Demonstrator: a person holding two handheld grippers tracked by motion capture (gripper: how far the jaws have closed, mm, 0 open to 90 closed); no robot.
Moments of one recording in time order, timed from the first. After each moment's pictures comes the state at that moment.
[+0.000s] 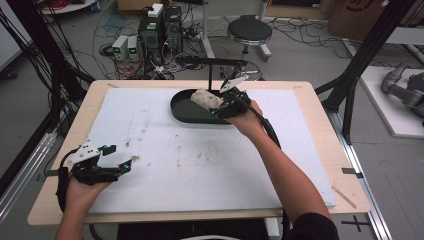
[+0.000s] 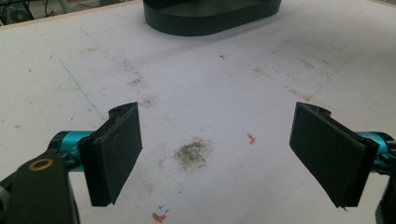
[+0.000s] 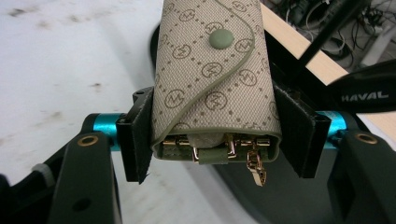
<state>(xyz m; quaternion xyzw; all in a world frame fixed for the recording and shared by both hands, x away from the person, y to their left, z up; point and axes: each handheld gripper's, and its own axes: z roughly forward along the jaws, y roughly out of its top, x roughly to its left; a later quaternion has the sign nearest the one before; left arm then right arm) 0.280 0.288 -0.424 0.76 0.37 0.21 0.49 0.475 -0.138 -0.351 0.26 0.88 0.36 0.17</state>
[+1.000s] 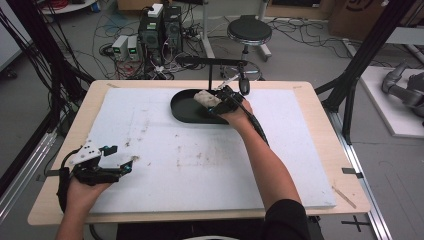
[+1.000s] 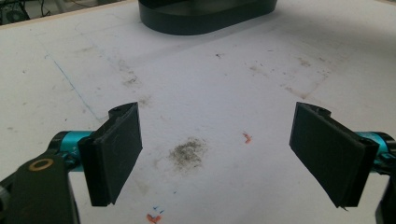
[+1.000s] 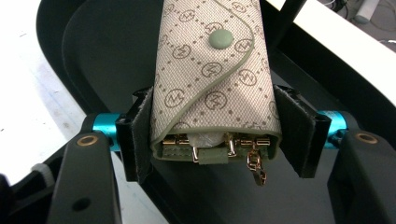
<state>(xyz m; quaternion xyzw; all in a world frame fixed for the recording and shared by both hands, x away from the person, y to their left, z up) 0.279 0.286 -0.424 0.76 0.37 0.21 0.49 0.534 -0.124 -0.405 0.33 0.88 0.31 0.16</state>
